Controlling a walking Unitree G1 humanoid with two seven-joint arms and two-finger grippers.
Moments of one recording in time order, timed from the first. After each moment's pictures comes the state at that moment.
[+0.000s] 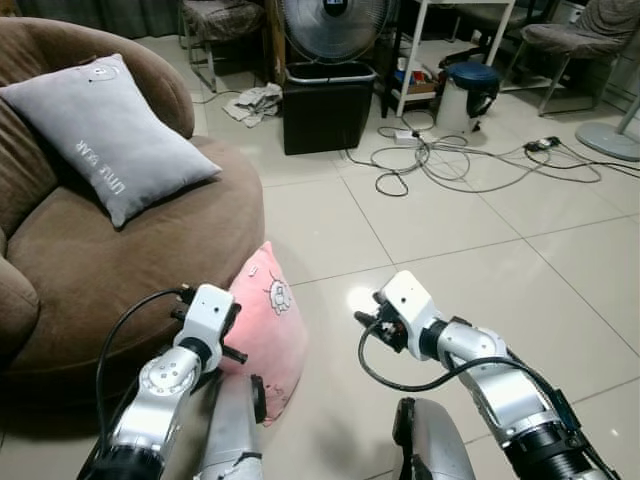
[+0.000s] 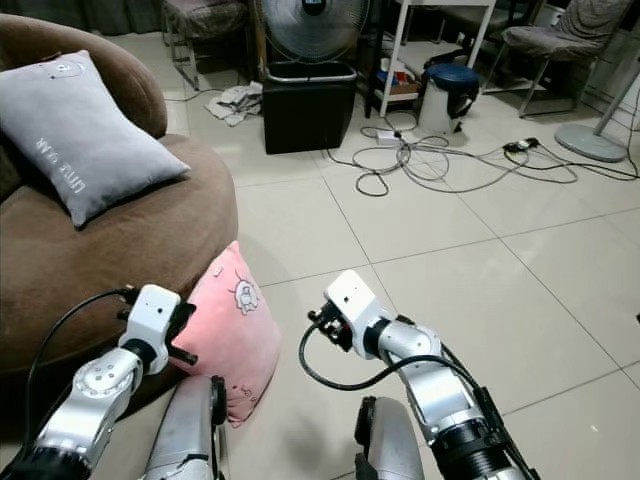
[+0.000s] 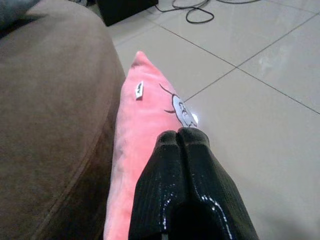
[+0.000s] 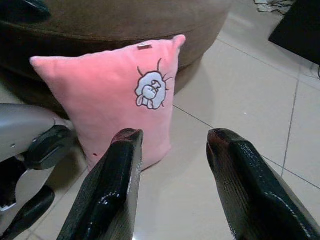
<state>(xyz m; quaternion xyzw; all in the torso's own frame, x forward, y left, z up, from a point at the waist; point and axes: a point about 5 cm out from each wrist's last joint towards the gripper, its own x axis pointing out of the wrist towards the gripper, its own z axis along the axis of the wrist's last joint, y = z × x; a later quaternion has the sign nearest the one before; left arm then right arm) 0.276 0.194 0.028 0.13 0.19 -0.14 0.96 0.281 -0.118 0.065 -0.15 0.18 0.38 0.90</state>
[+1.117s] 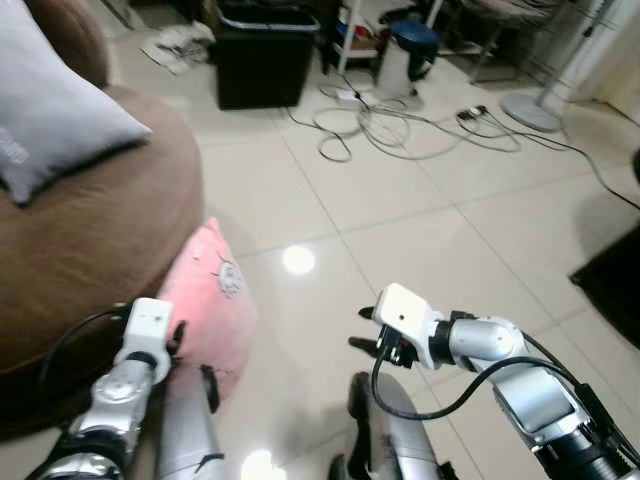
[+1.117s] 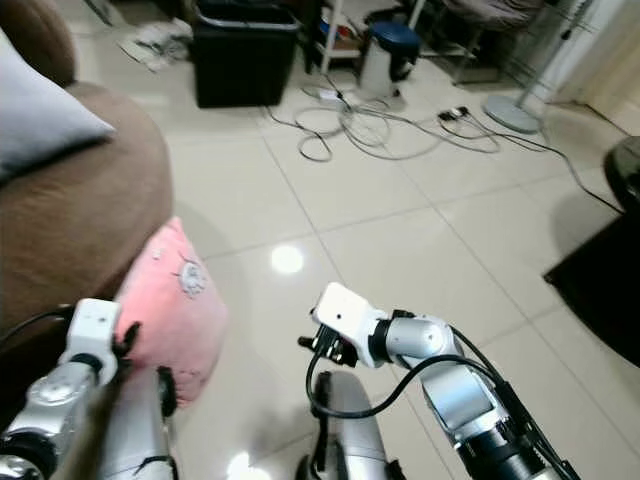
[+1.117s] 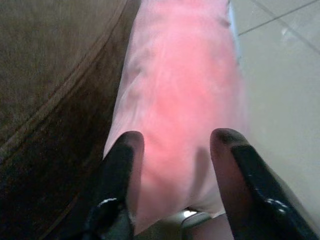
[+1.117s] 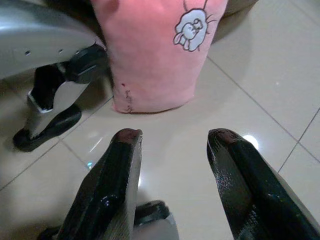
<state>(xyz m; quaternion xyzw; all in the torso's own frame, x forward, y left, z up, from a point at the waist) 0.264 0.275 0.005 0.13 0.24 0.03 0.96 0.263 -0.117 0.093 -0.23 0.16 0.51 0.81</state>
